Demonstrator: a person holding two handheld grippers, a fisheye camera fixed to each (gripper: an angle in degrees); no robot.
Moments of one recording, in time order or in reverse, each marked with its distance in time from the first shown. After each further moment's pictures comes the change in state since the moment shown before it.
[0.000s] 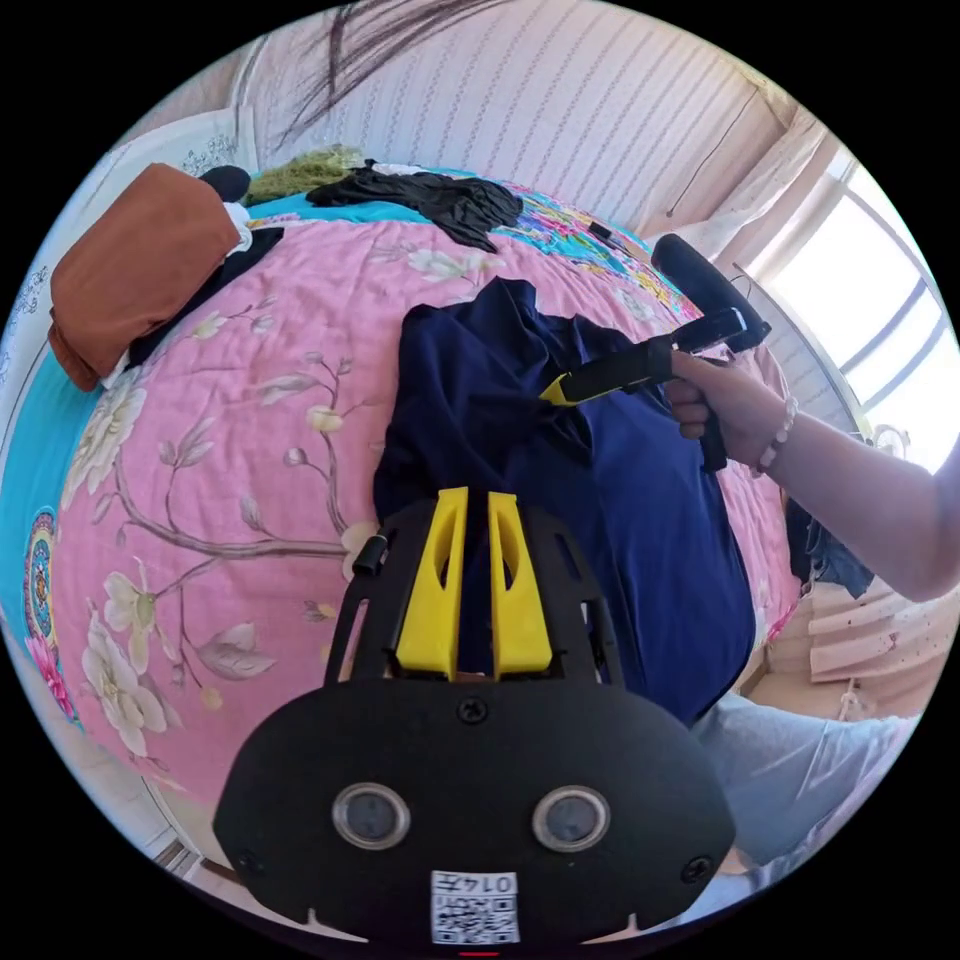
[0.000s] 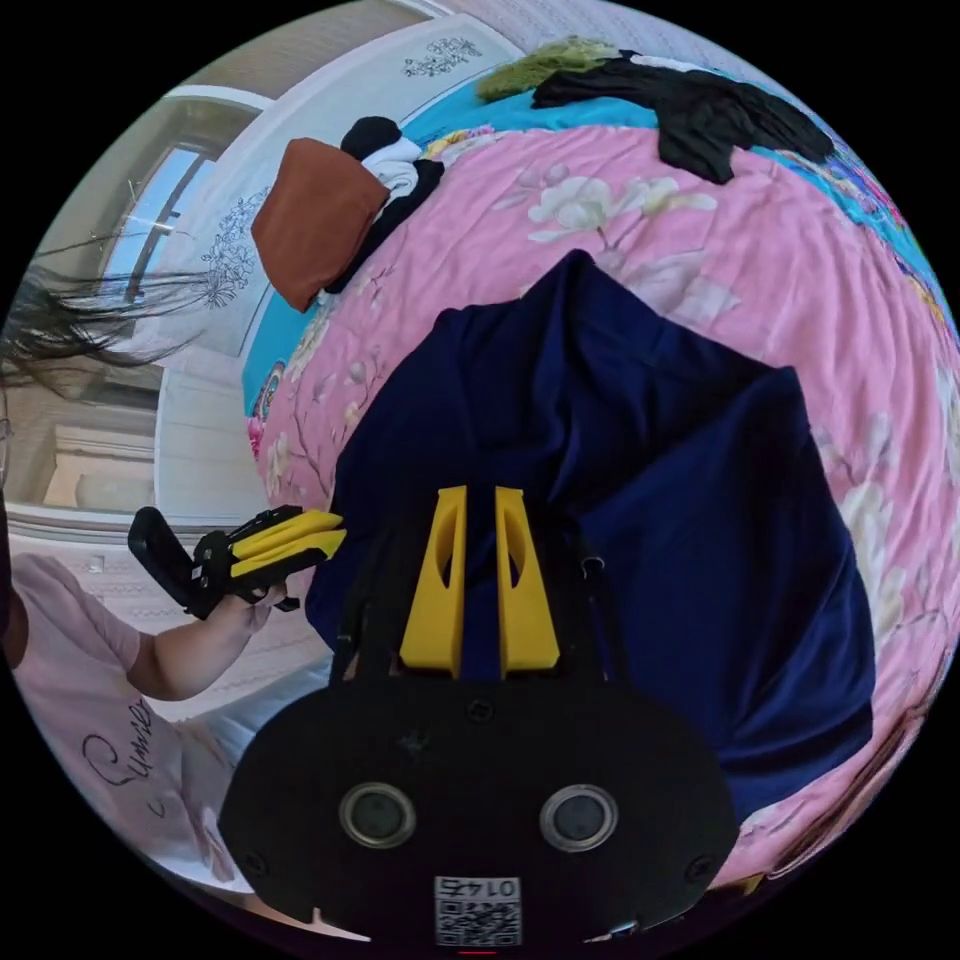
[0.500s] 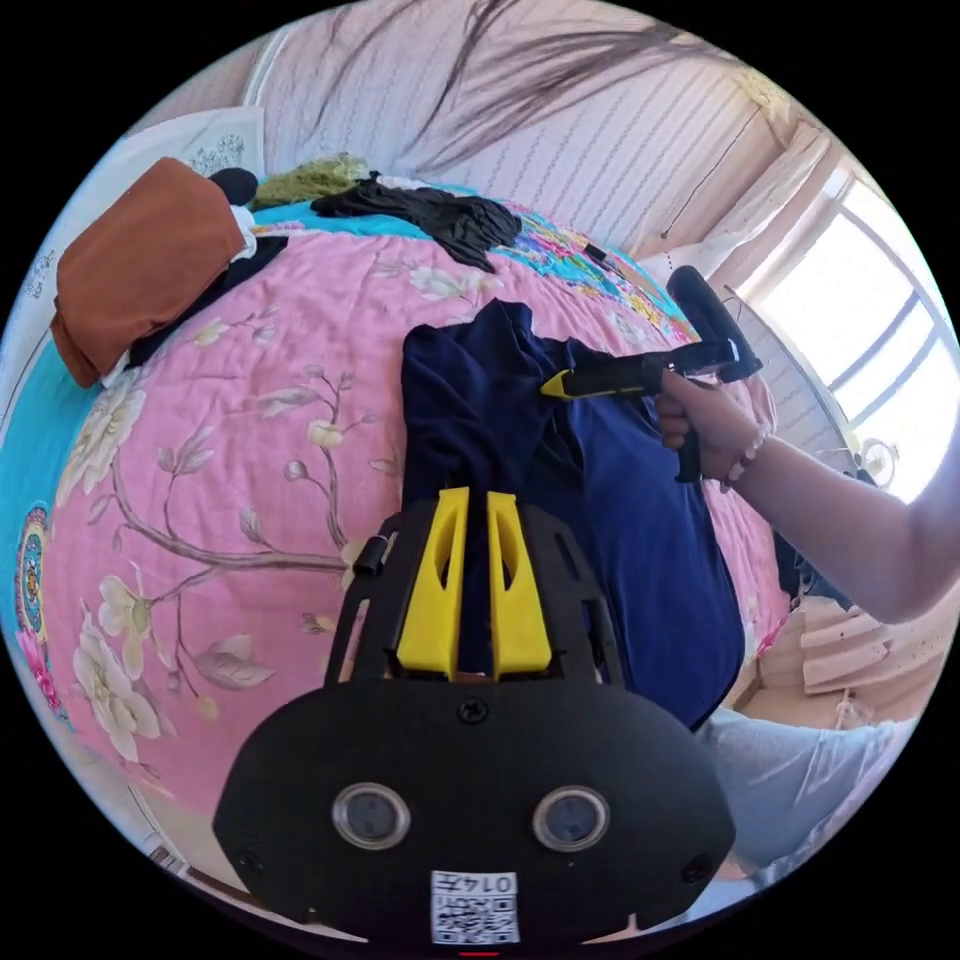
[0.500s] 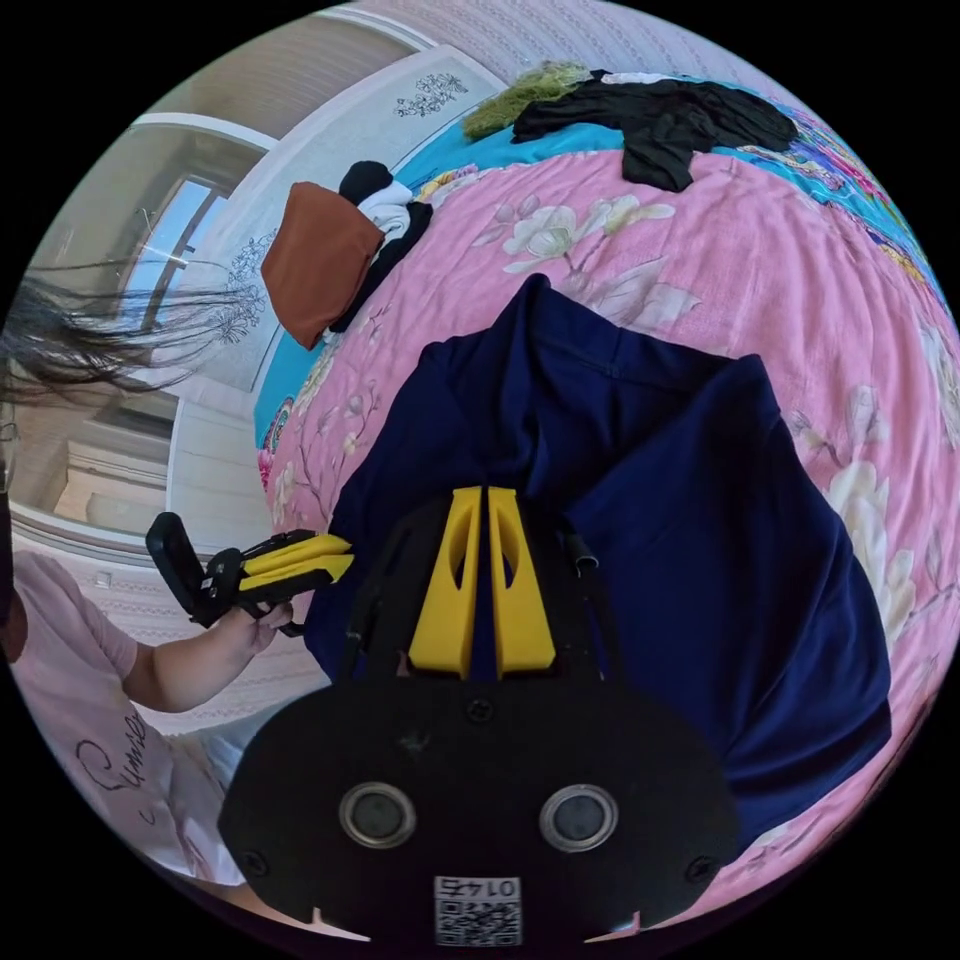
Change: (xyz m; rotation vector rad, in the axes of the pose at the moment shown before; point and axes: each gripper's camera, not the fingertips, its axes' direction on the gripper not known) left arm -0.006 0.000 0.019 0.096 0.014 0.000; right arm 0.038 0.039 0.002 0.167 -0.009 -0.004
